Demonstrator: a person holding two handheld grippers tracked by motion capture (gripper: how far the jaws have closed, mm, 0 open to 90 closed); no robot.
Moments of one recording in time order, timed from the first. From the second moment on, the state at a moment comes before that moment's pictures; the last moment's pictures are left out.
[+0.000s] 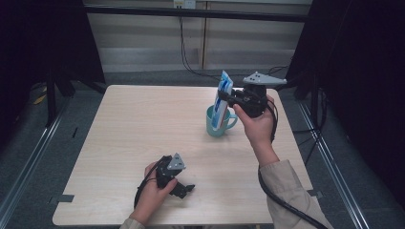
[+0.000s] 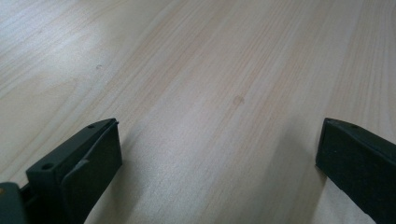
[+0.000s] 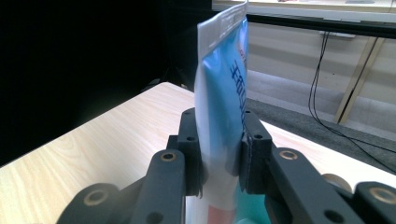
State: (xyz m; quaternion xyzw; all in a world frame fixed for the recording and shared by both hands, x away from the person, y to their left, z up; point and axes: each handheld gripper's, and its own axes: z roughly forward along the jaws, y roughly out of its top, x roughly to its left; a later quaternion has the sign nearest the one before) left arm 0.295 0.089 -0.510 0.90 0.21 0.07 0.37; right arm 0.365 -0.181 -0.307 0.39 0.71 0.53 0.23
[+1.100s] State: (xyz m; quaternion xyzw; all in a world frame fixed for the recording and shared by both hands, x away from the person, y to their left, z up) left arm 0.295 0.089 -0.509 0.90 0.21 0.07 0.37; right arm 0.403 -0.184 -0.310 0.43 0.69 0.52 0.26
